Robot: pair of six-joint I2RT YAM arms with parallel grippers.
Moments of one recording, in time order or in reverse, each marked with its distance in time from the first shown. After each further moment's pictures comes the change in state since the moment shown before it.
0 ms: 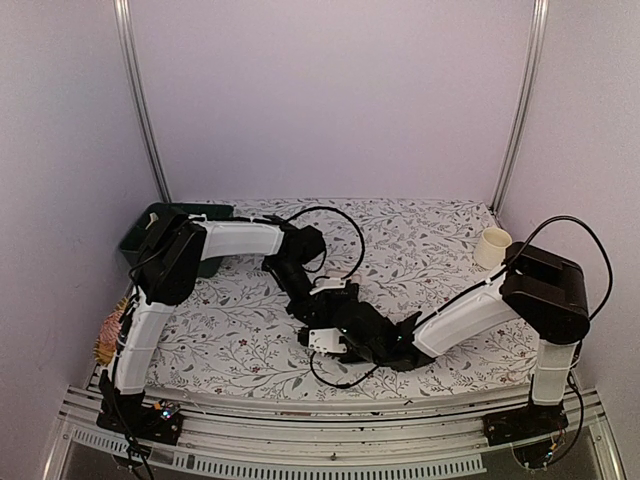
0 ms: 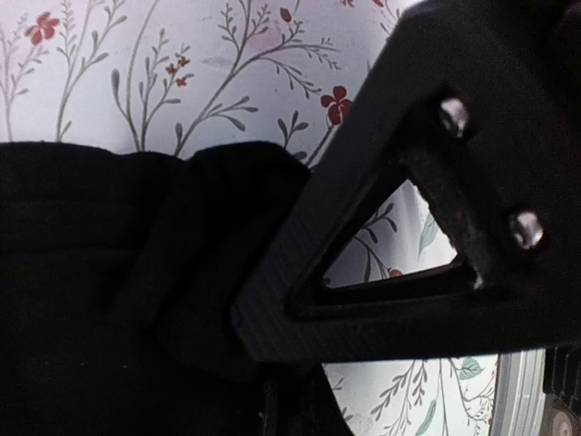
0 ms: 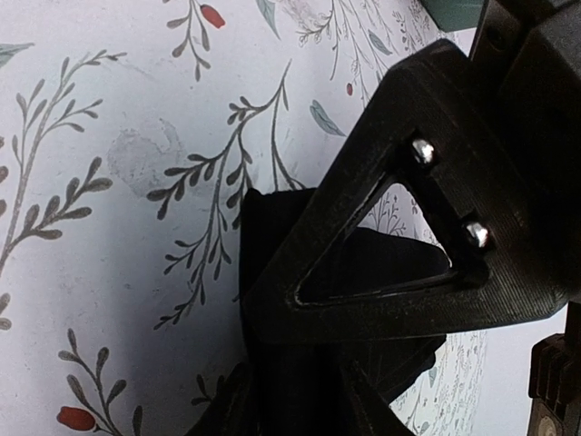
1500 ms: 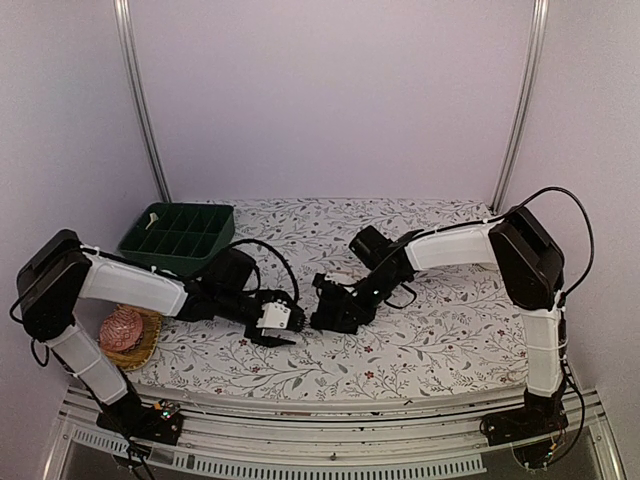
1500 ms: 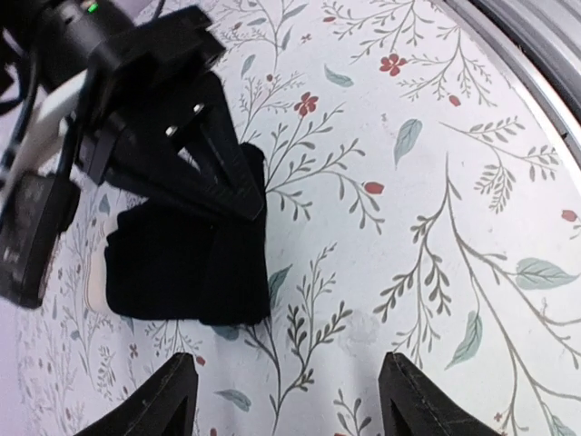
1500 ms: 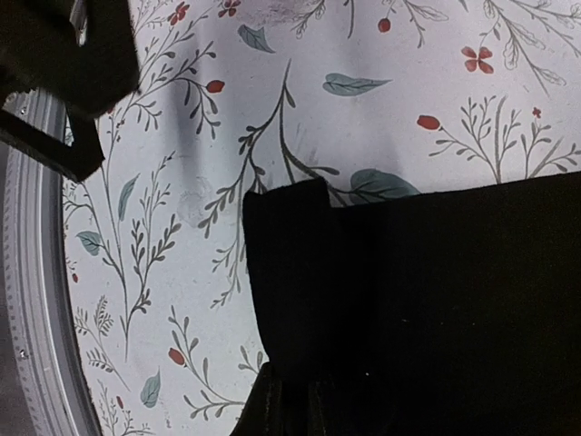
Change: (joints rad) left arm 0.007 -0.765 -1.106 1.138 -0.212 0.224; right arm -0.381 0.162 0.517 -0.831 -1.041 0.393
